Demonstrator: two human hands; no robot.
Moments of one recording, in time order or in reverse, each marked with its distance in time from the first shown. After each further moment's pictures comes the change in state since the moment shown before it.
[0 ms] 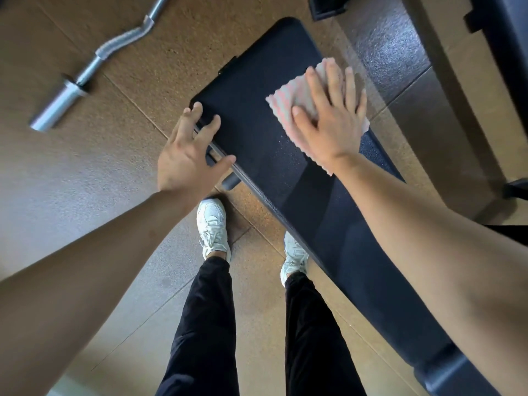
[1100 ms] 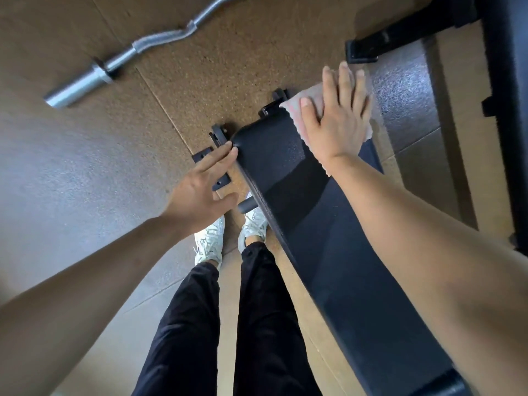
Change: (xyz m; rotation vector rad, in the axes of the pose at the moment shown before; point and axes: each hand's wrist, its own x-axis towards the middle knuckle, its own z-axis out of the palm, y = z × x) left_hand -0.009 -0.048 -0.013 -0.487 -0.162 -0.096; right_hand 0.091 -0.075 -0.006 -0.122 0.035 -0.061
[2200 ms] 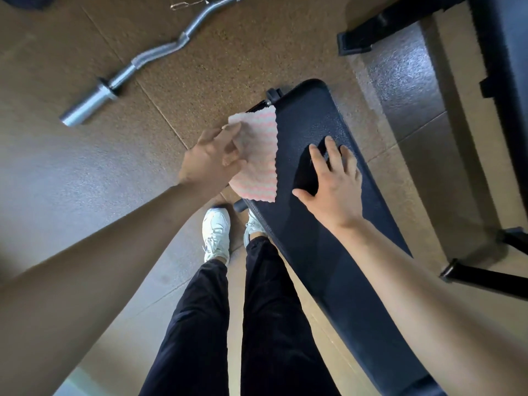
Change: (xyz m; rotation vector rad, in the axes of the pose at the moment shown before) left_hand 0.061 0.059 -0.001 0.302 0.055 -0.064; right_hand -0.114 0.048 -0.038 0.098 -0.325 -0.075
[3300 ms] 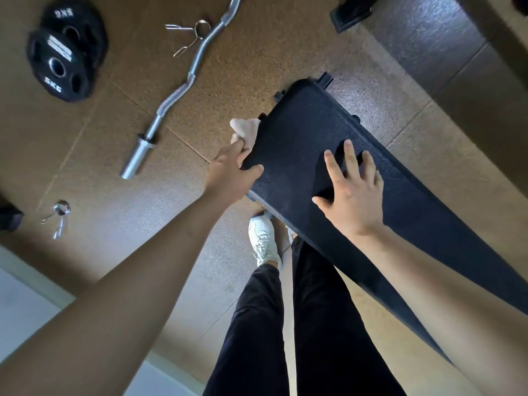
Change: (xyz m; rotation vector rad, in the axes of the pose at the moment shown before) left_hand 0.014 0.051 -0.033 -0.024 -0.196 -0.183; right_hand -0.031 -0.001 0.010 0.080 -0.036 0.169
